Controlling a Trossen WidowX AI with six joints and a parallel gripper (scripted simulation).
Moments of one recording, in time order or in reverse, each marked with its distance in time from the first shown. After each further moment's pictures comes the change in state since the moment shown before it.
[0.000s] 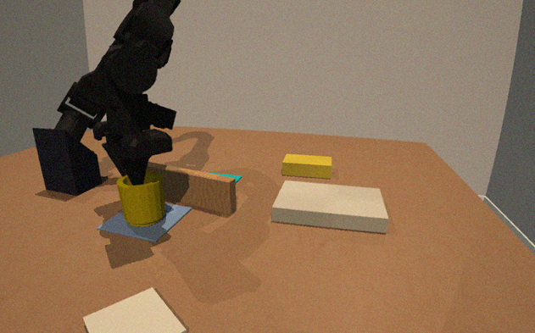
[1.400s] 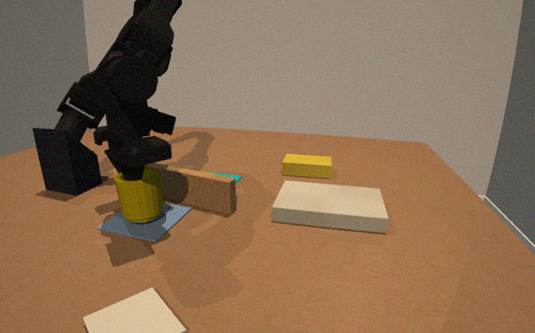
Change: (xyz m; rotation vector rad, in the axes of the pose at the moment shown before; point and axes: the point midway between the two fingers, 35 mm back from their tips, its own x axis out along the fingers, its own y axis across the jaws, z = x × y) arm 0.010 0.004 0.001 0.007 -0.005 0.012
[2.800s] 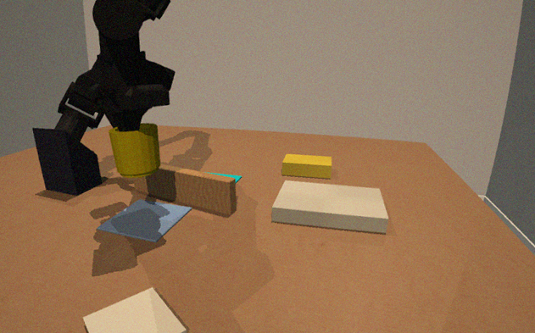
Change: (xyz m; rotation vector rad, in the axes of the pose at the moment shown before) arm -0.075 -0.003 0.001 0.002 -0.001 -0.009
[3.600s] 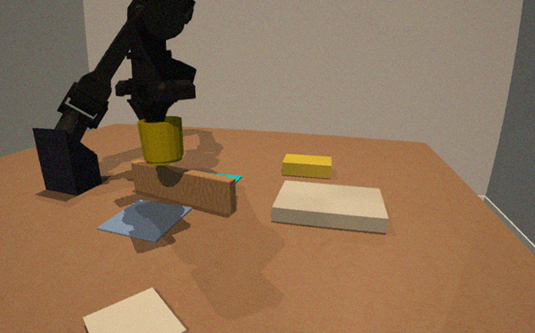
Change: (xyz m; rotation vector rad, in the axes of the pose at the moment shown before) arm -0.003 0.017 0.052 -0.007 0.005 0.000
